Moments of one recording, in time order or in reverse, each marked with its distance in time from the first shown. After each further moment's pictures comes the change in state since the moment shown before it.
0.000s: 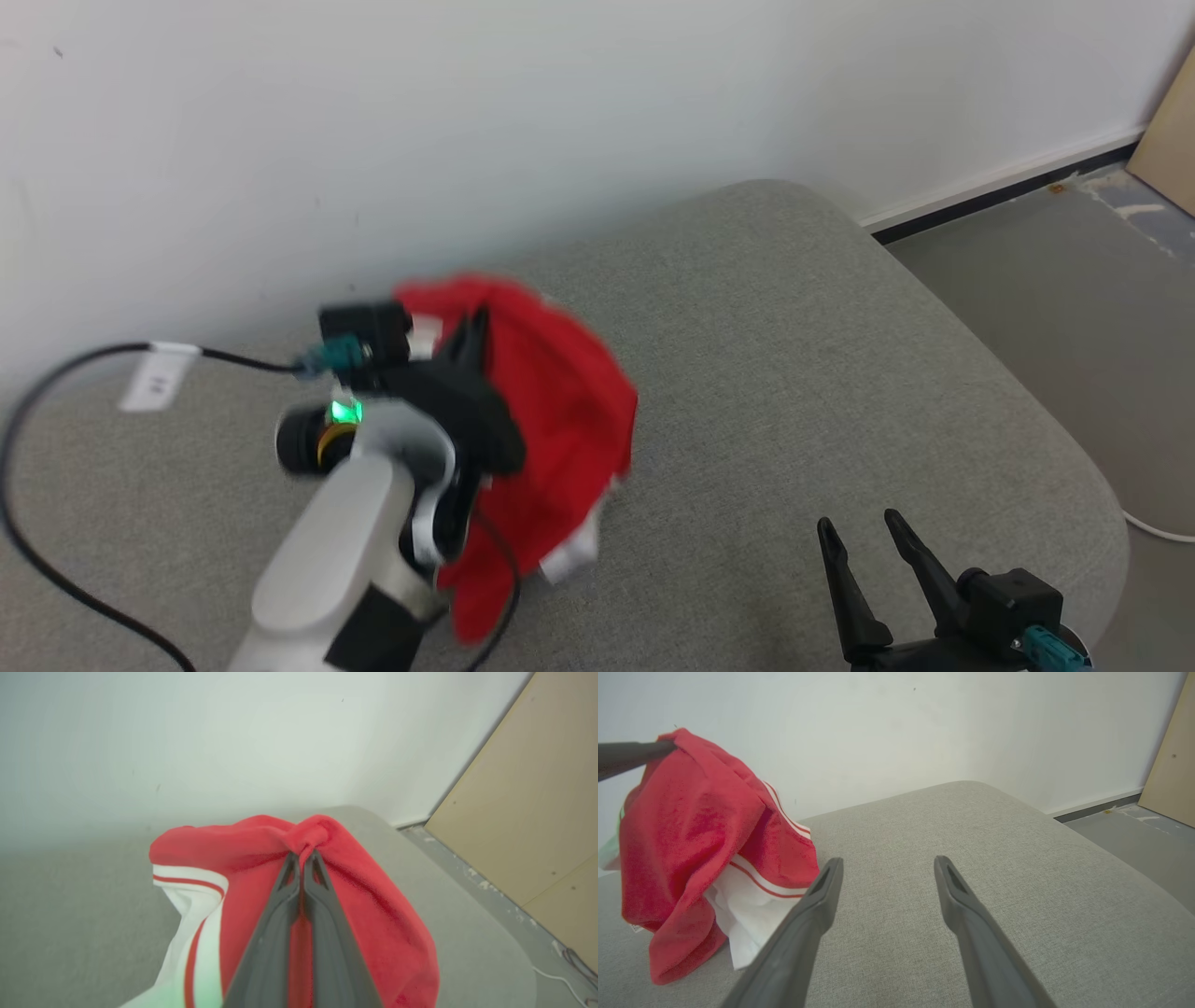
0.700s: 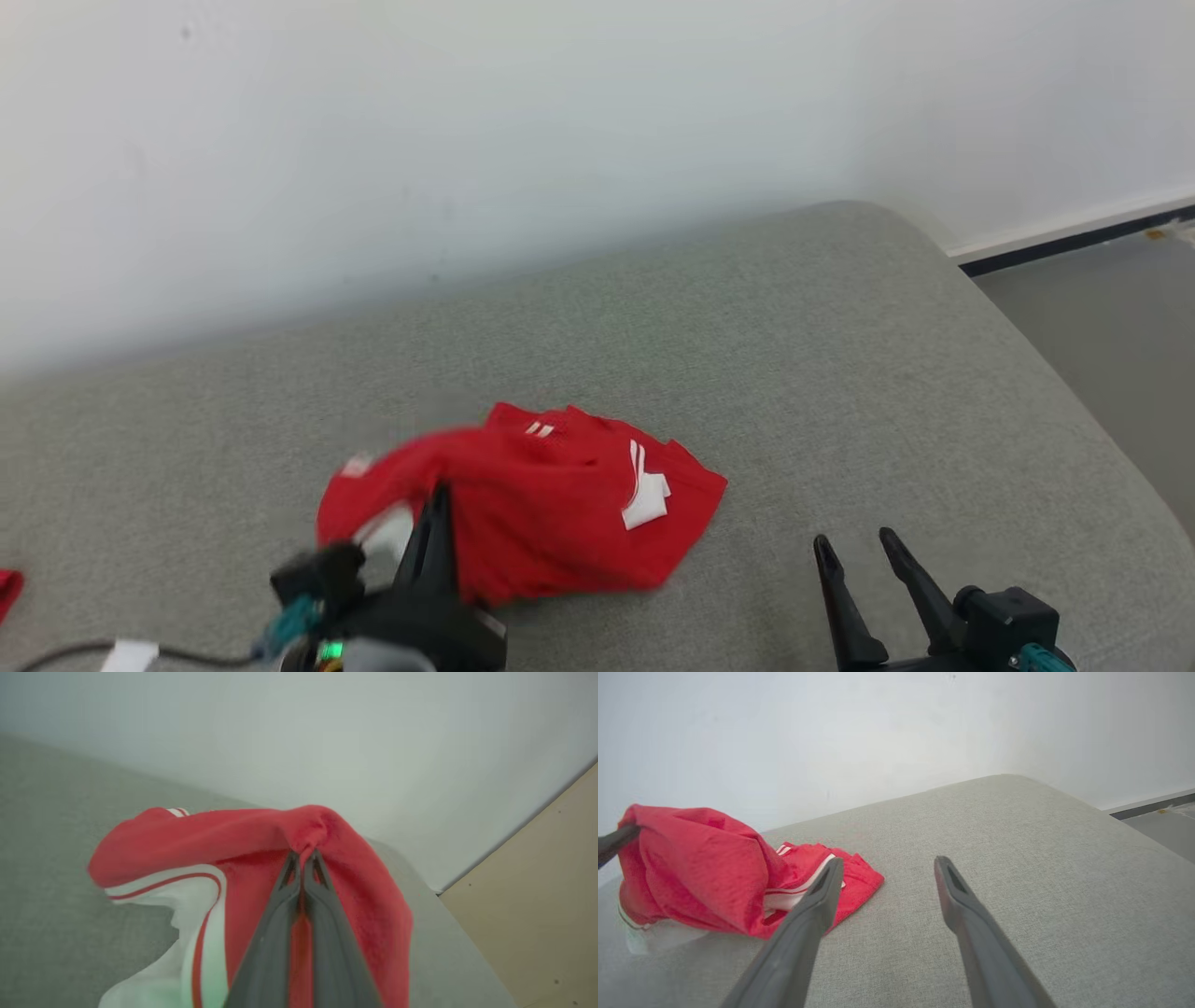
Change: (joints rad) left arm 0.336 0.000 0.004 -0.125 -0.176 0.014 -0.374; right arm 0.016 0.003 0.004 0.034 0.032 0.000 -0.035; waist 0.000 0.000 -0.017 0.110
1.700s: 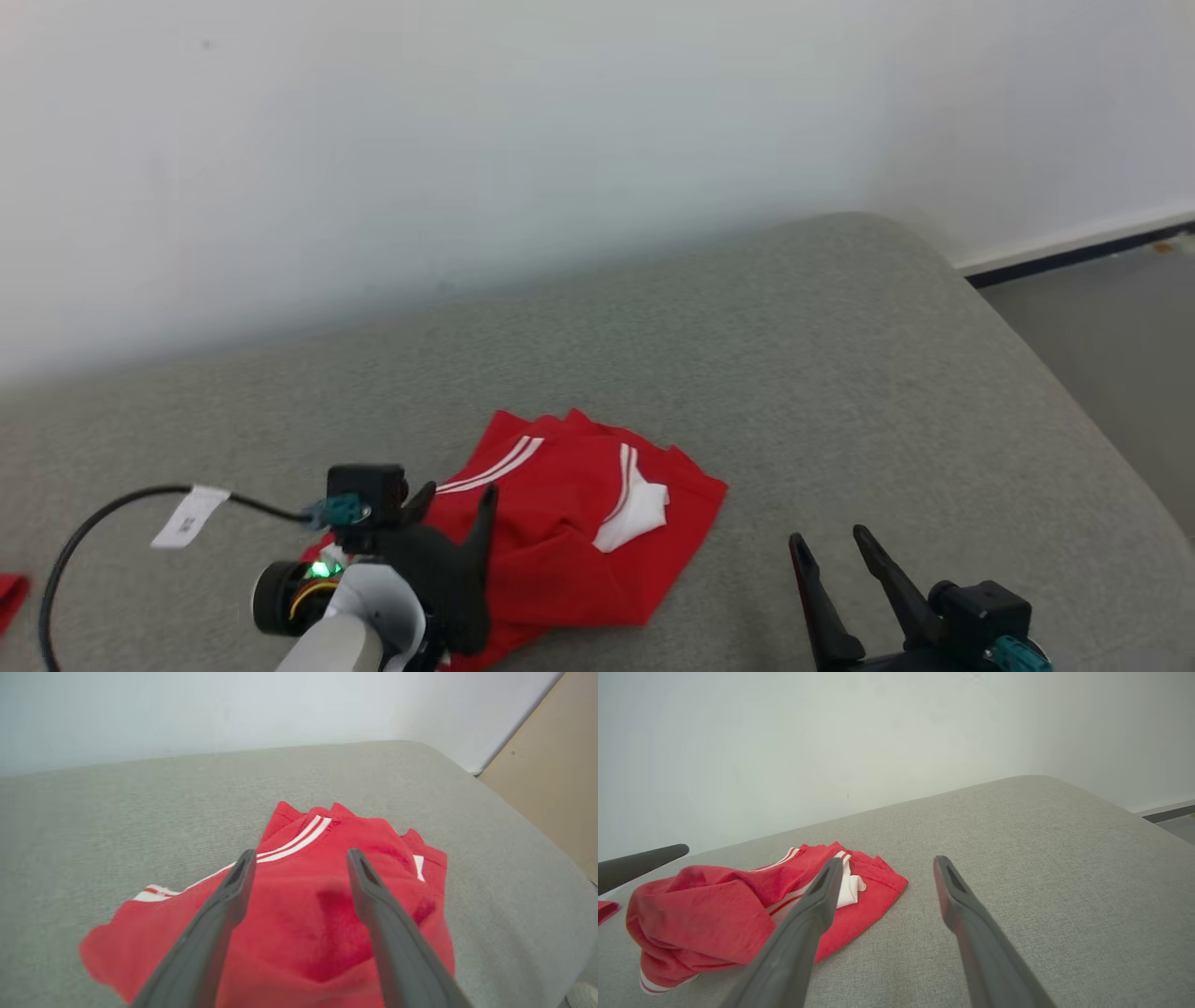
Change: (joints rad) left arm -0.062 0.147 -0.087 -0.007 0.160 -0.040 0.355; right arm -0.030 0.000 0.041 0.054 0.020 0.000 -0.023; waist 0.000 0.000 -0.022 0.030
